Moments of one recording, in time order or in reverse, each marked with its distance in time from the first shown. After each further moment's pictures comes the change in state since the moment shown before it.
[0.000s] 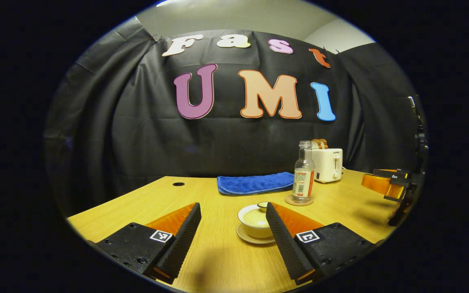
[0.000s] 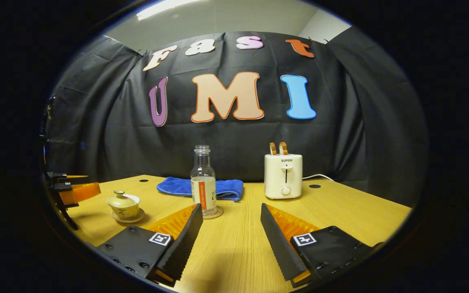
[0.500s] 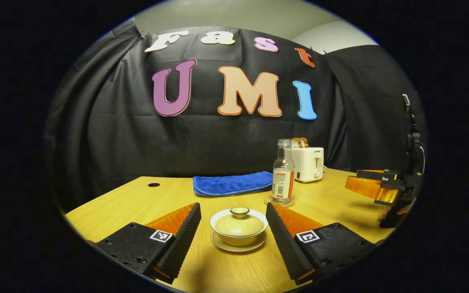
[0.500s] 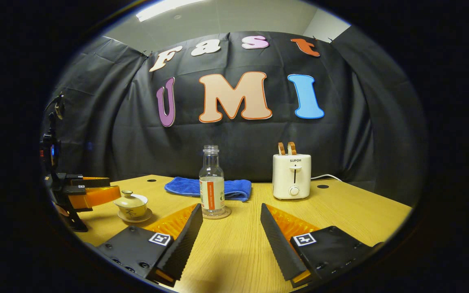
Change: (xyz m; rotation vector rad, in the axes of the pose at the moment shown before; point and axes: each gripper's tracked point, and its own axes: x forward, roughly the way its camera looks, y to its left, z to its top) left arm 0.014 -0.035 0.000 -0.005 0.001 -0.144; right arm 0.000 0.017 0.000 0.004 0.005 0.079
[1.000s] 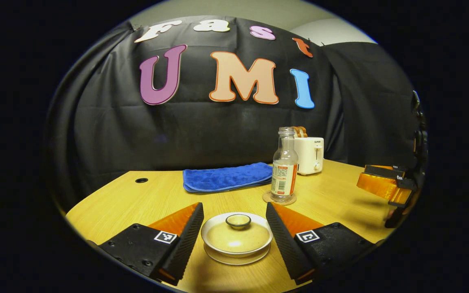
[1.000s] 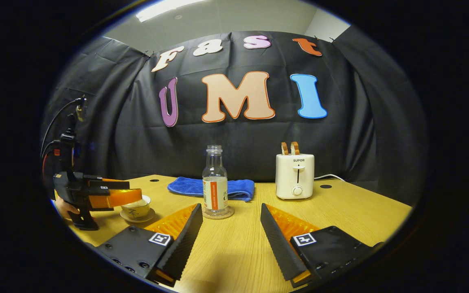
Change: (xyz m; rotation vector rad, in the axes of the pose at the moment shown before) left arm 0.043 -0.005 -0.015 -0.002 0.091 -0.057; right arm 0.001 0.005 -0.002 0.001 0.001 0.022
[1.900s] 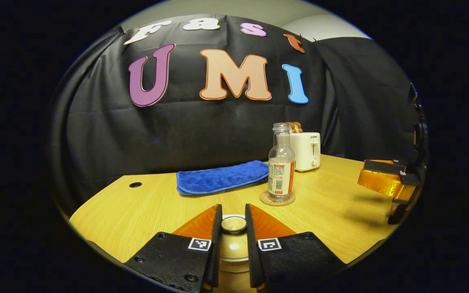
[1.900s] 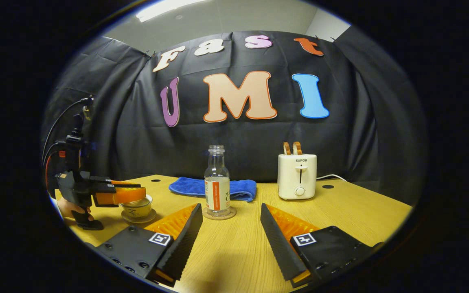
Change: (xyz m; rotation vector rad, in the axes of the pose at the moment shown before) left arm 0.022 -0.010 -0.005 0.060 0.045 -0.054; right arm 0.001 0.004 -0.001 0.001 -0.001 0.019
